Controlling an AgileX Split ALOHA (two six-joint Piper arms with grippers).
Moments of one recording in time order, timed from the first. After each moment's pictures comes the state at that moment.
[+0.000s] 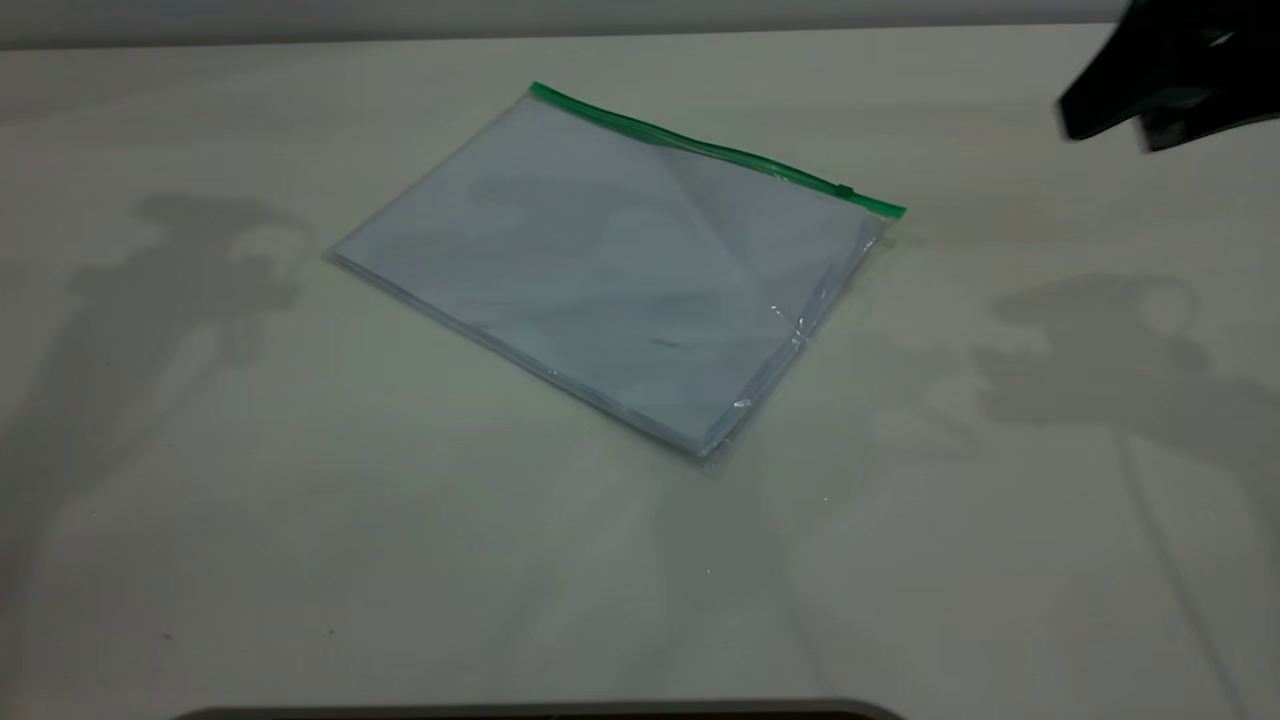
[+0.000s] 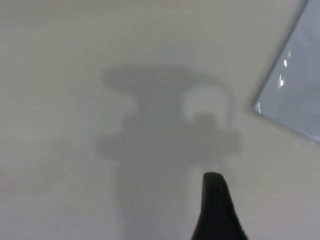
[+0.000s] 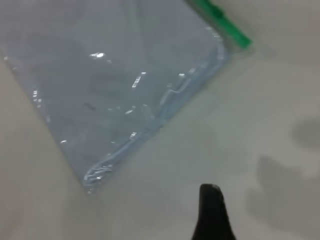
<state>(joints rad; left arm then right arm) -0.07 1.90 -1.35 -0.04 0.60 0.09 -0.01 1.87 -0.89 1.08 0.50 -1.13</state>
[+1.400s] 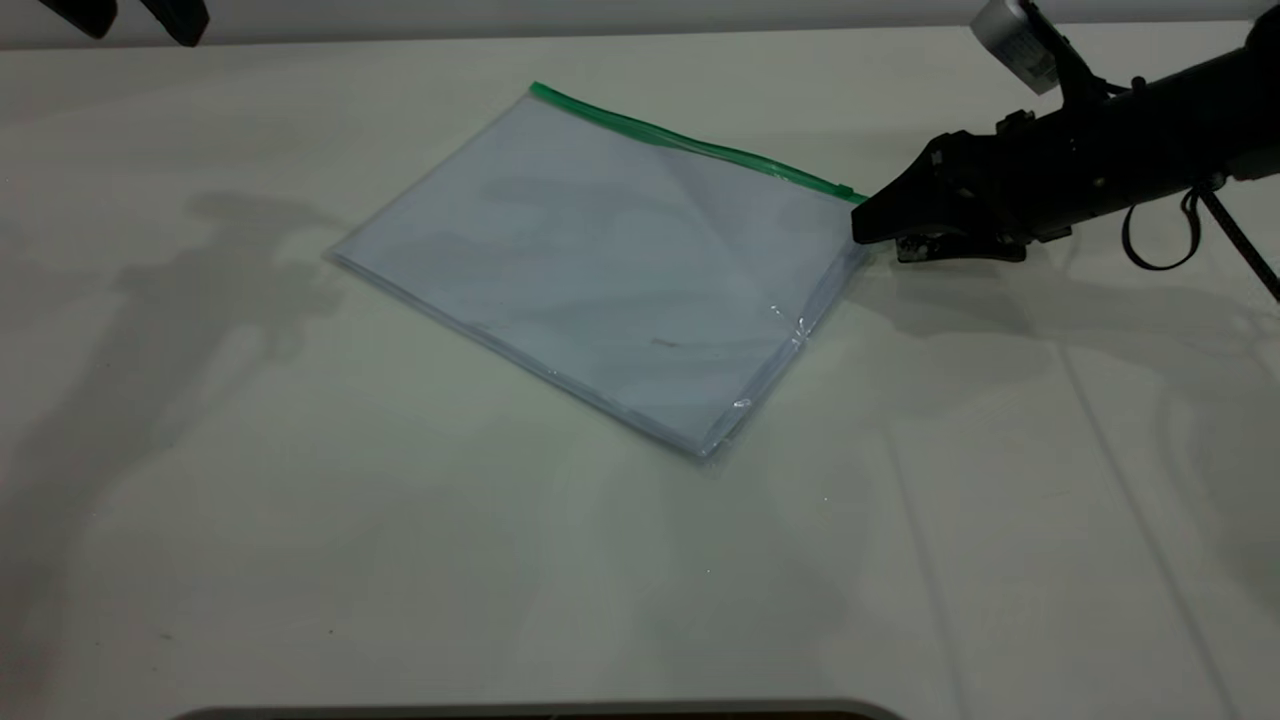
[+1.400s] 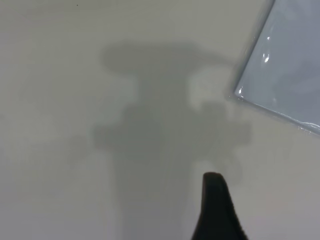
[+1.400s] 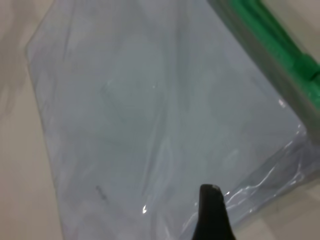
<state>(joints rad) -0.12 1.96 -1.35 -0.04 0.59 0.09 -0.01 2.55 -1.31 1.62 0.77 -1.66</state>
